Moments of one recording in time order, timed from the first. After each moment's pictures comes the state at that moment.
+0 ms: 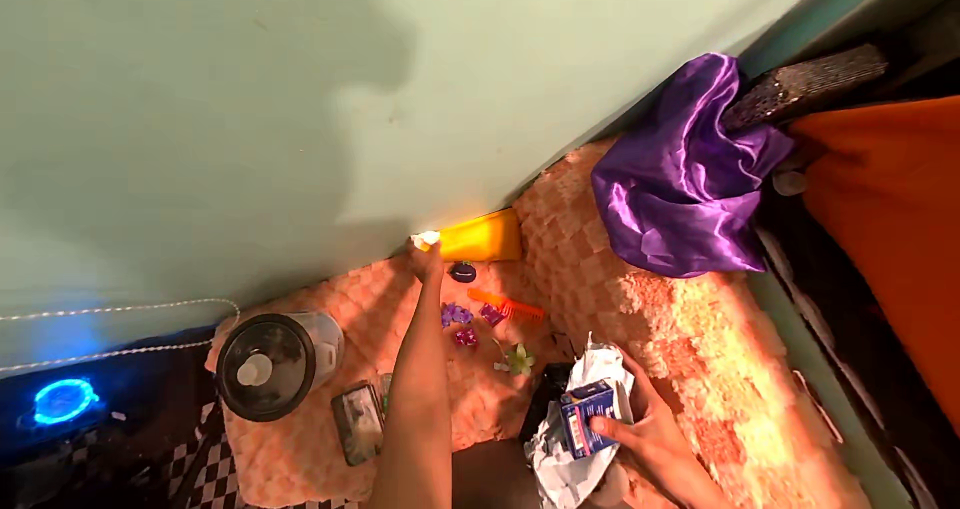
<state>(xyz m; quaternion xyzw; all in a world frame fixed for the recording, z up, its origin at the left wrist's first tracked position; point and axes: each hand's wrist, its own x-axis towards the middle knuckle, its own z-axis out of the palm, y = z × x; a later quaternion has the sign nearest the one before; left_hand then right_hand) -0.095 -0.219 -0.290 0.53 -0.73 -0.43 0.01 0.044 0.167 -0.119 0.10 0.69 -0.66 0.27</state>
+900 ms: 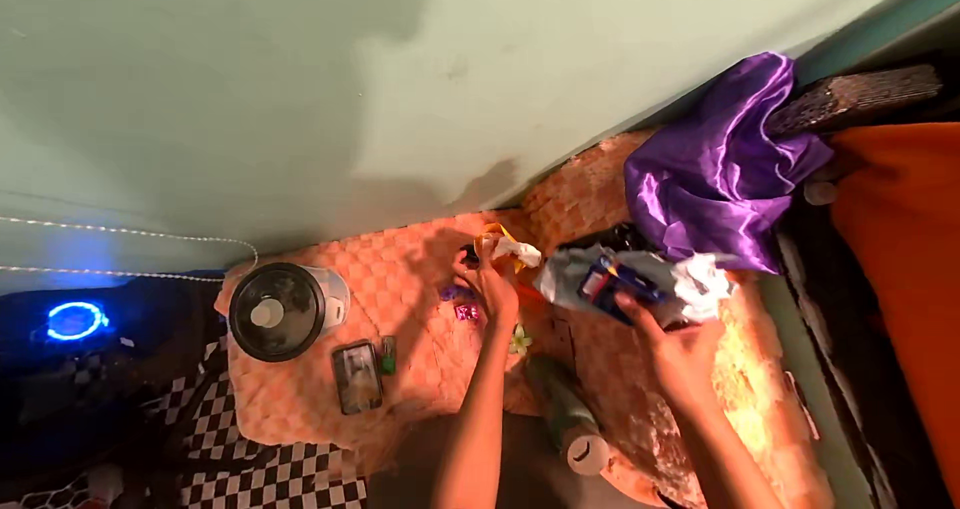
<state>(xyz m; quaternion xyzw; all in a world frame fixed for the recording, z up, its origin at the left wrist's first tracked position) -0.027 -0.070 -0.186 0.47 -0.80 -0.38 0.07 -0.037 0.108 -0.059 -0.05 0.76 -0.65 0.02</state>
